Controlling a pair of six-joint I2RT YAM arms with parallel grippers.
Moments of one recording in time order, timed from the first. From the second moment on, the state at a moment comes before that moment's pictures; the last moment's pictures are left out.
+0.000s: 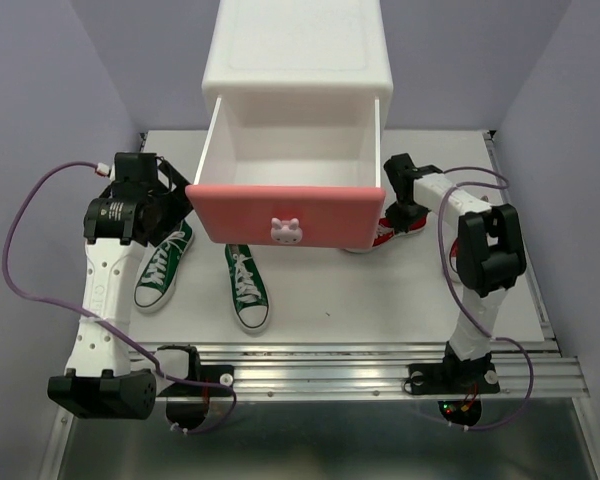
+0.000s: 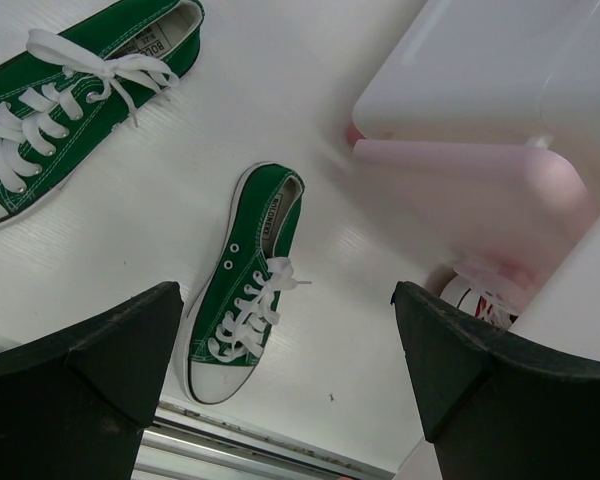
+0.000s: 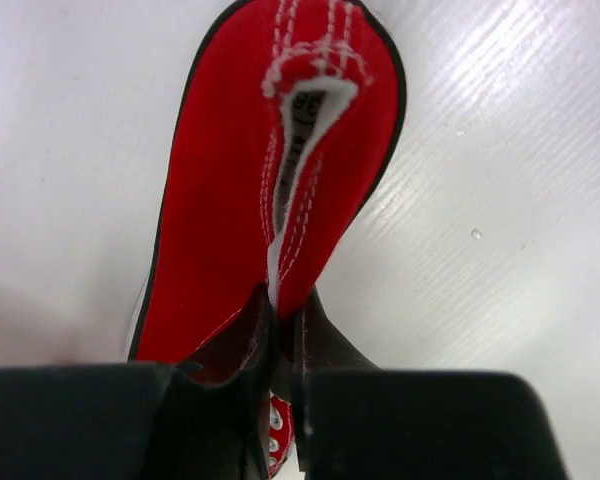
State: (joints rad) left arm -0.05 1.15 1.43 -1.11 -0.09 -0.79; right arm 0.26 1.95 1.46 -0.88 0.33 1.22
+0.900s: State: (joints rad) left arm -0.04 1.21 1.53 -1.12 -0.10 -0.76; right arm 0.15 1.86 2.46 -0.84 0.61 0.75
